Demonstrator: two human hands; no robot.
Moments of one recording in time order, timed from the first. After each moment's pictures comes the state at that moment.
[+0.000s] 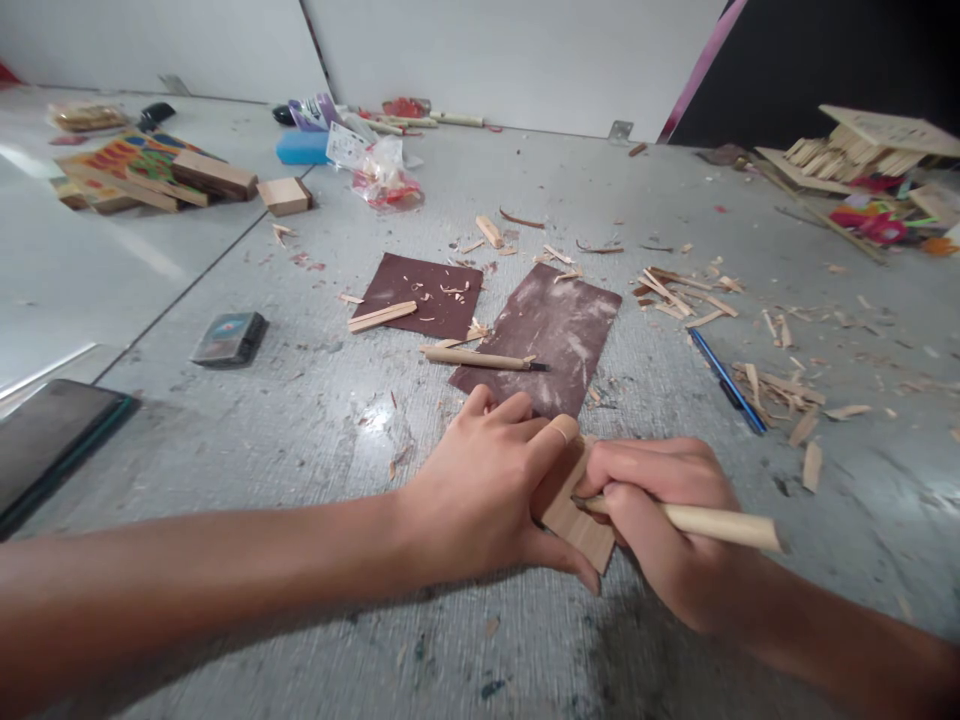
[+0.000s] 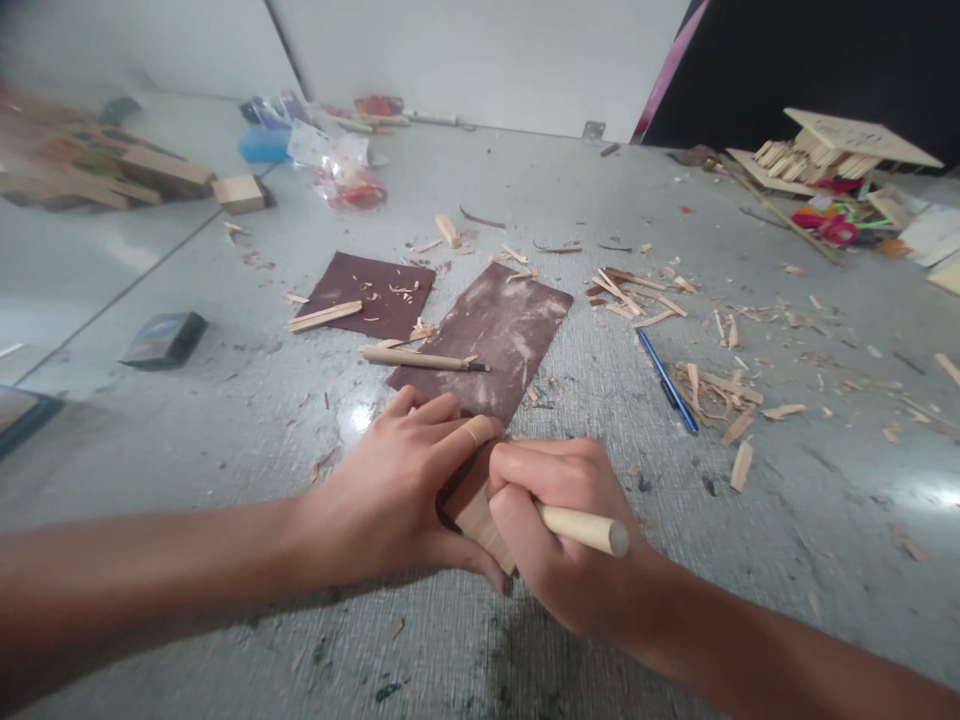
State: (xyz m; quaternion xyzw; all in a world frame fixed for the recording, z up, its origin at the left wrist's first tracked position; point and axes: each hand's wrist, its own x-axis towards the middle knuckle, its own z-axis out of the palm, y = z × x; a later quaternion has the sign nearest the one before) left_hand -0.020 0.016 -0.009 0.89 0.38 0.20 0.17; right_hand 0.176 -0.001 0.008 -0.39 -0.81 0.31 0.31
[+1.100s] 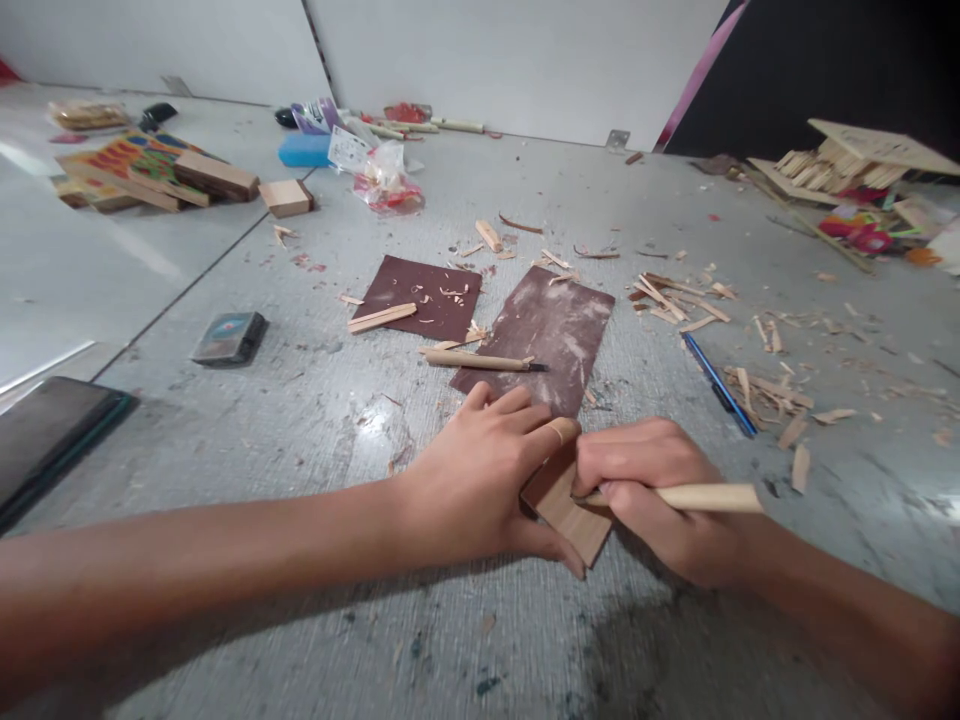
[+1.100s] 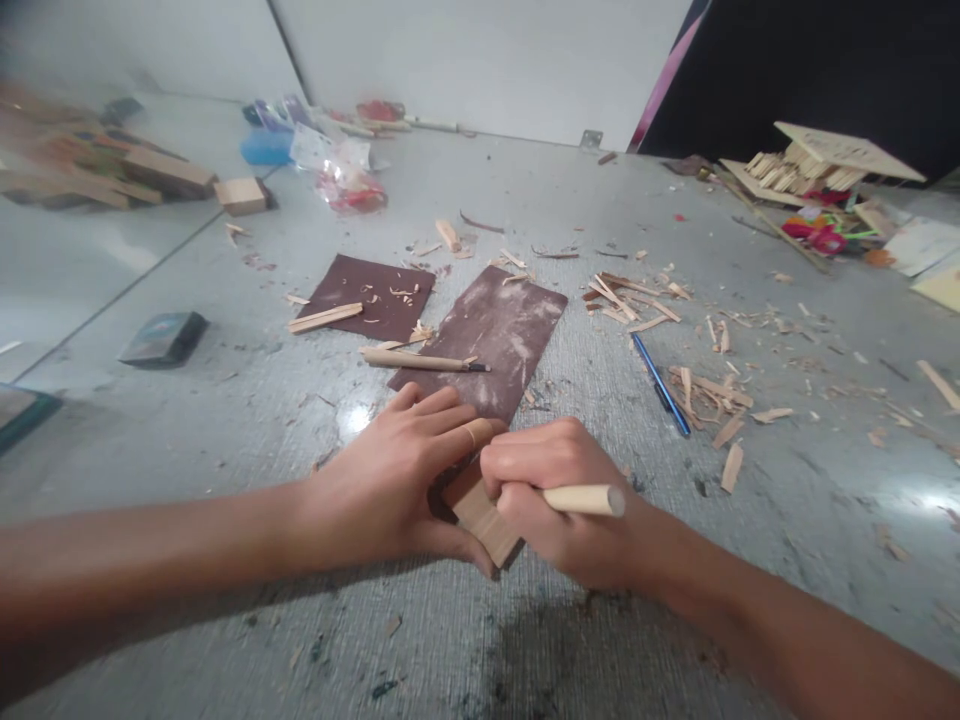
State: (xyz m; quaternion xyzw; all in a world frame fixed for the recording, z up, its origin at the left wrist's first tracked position) left_hand -0.024 0.024 -0.003 0.90 0.34 0.17 0.18; right_hand 0.190 0.025 0.006 -0.27 -0.86 0.37 0.25
